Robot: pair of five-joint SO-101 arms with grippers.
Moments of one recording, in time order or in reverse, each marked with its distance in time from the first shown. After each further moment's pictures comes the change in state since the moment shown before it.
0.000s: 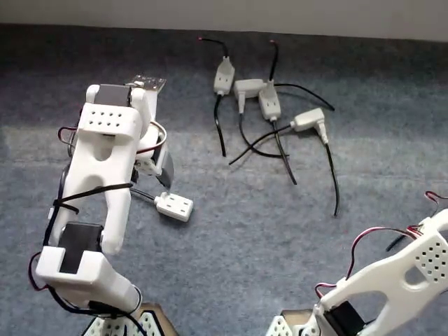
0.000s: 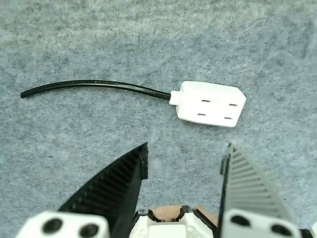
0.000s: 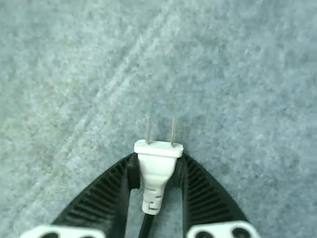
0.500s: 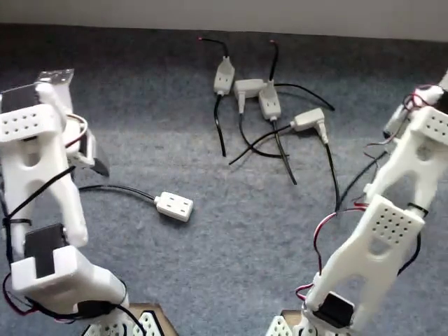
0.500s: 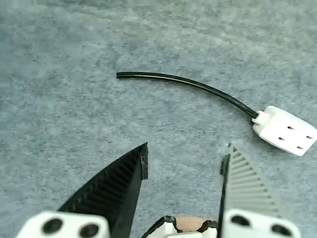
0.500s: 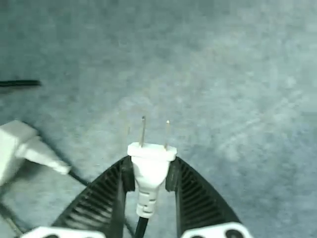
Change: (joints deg) left arm -23.7 0.0 -4.3 0.0 -6.3; right arm -26.4 0.1 -28.8 31.8 -6.5
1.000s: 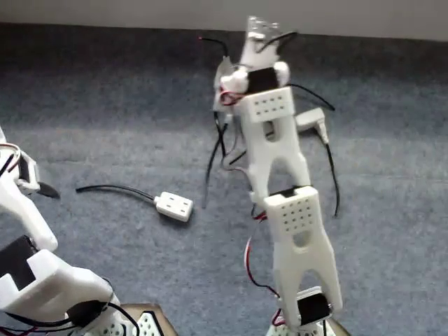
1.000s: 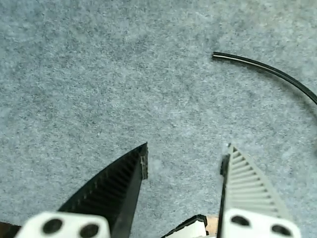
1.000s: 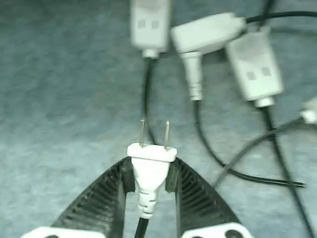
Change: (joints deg) left arm -20.8 0.0 4.3 -3.6 -9.4; right arm -48.2 0.5 -4.0 -4.0 -16.5
